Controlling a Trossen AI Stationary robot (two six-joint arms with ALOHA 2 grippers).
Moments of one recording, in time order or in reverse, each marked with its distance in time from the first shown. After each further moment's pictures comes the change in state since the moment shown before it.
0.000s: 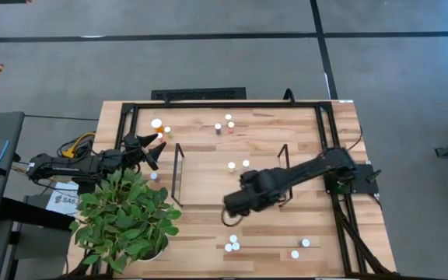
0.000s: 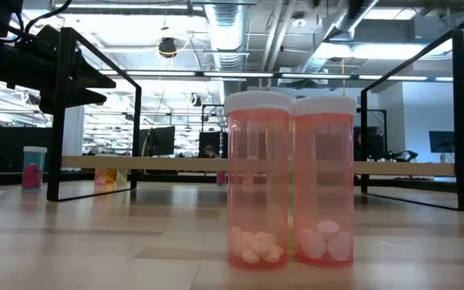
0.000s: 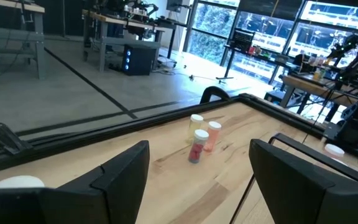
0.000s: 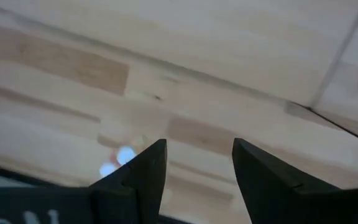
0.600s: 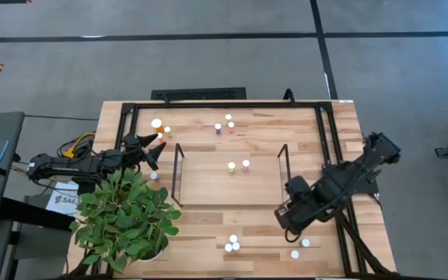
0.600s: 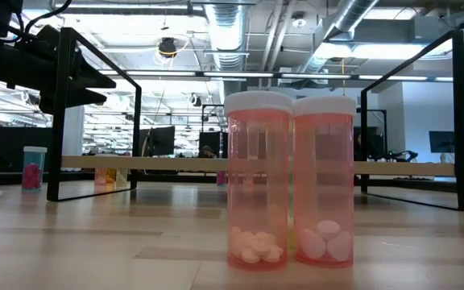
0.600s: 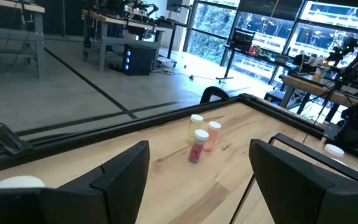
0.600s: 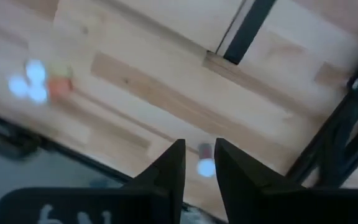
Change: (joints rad) left arm 0.000 0.000 0.000 0.000 0.000 0.000; right arm 0.268 -0.411 -0.422 -0.002 -0.003 0.066
